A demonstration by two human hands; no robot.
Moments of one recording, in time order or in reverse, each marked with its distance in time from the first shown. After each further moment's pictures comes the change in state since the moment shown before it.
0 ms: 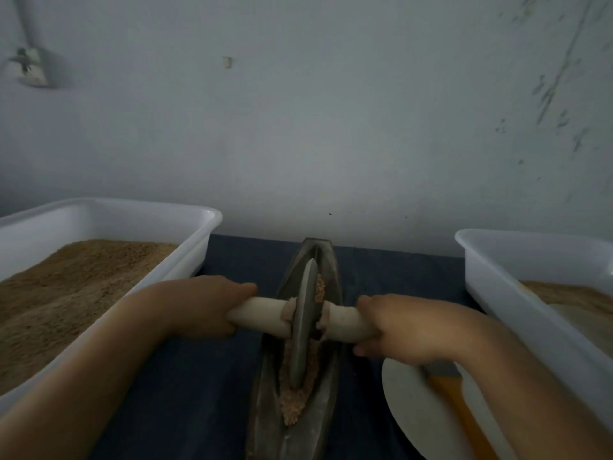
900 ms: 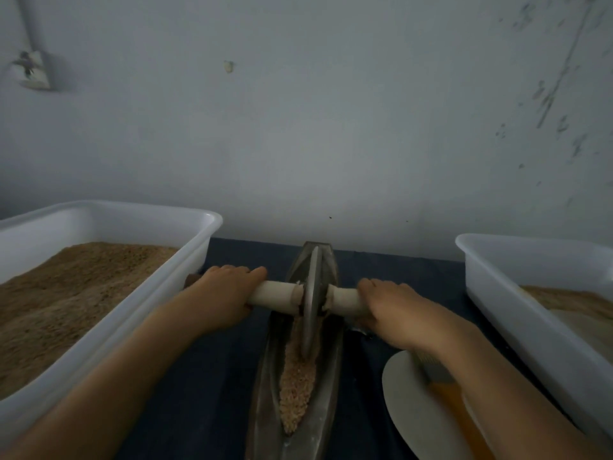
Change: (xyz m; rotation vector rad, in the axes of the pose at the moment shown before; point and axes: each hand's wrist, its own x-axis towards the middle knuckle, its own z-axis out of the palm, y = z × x) left_hand 0.032 -0.004 0.015 0.141 0.360 -0.075; right_hand 0.032 0.018 0.015 -0.086 0.254 0.093
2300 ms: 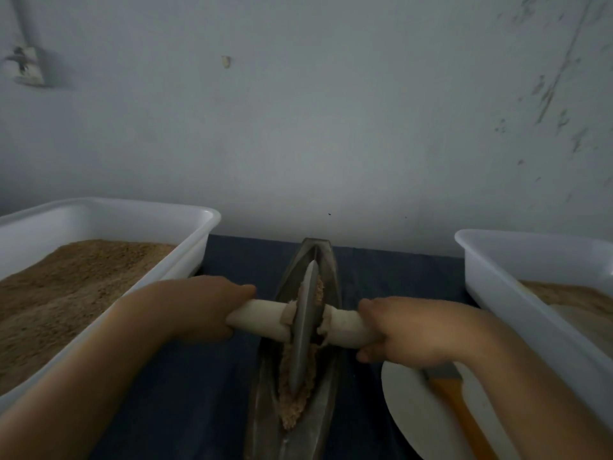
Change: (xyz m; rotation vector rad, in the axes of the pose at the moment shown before) left_hand -0.025 0.005 -0.028 -0.044 -0.353 0.065; right_hand -0.028 -0.012 -0.025 0.075 -0.306 -0.106
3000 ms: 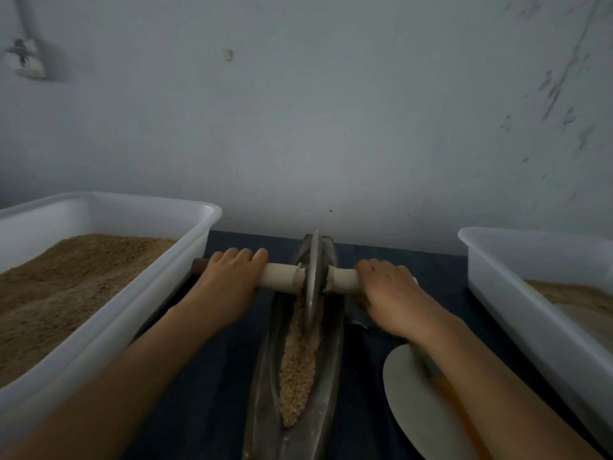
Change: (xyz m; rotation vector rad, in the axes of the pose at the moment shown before) left_hand 0.050 -0.006 0.032 0.104 0.605 -0.145; right_hand 0.053 0.026 0.026 -0.214 0.555 0.120
